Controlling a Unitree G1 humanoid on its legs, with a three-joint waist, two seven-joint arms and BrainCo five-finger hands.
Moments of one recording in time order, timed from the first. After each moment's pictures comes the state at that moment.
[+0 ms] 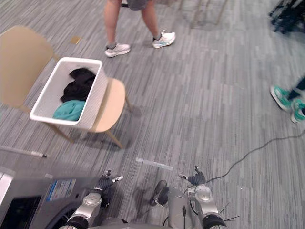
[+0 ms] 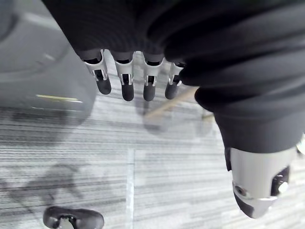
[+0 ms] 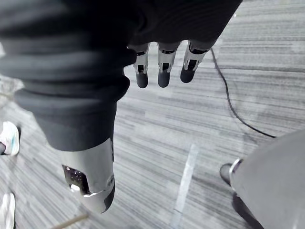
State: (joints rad) left arm -0.06 0.07 -0.01 0.94 0.16 -0.08 0.11; right arm -0.10 -0.13 -0.01 0.89 0.01 -0.07 -0.17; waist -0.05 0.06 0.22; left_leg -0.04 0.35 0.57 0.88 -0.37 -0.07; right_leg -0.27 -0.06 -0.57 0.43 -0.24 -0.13
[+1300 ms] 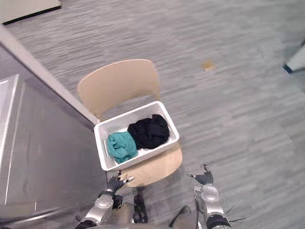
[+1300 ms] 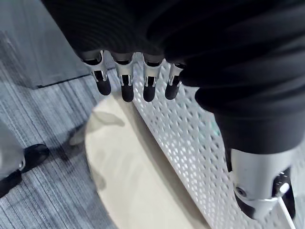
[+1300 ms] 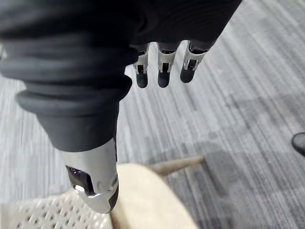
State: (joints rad) left arm 0.00 0.03 -0.12 0.86 0.10 -0.08 0.18; right arm -0.06 -0.12 -0.13 0.85 -0.02 -0.09 -0.21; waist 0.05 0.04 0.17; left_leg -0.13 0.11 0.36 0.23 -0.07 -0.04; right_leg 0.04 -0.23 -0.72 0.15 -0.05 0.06
